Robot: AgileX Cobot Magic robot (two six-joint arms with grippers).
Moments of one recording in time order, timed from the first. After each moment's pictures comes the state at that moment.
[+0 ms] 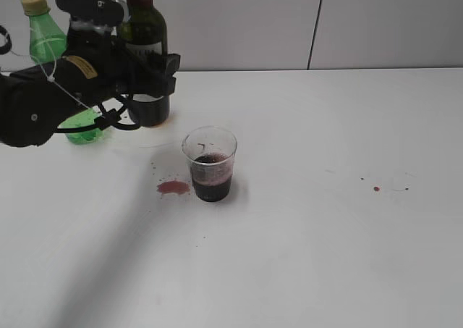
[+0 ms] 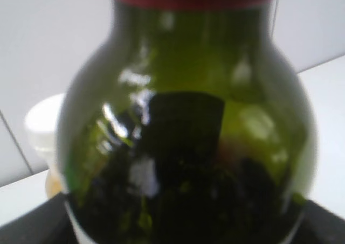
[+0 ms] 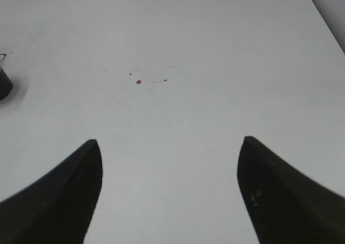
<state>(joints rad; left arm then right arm) -0.45 1.79 -0.88 -0.08 -0.66 0.17 0.08 -0.01 -0.50 0.00 1.05 0.12</state>
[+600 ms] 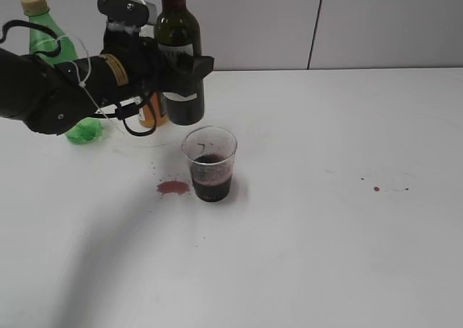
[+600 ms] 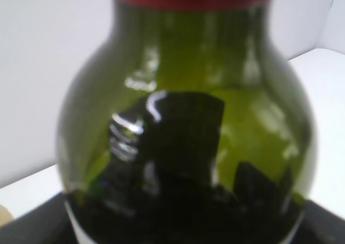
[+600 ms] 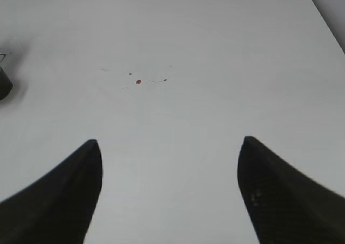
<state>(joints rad) -0.40 1.98 -1.06 0.38 -0.72 -0.23 0.08 -0.01 -0.50 0.00 1.05 0.12</state>
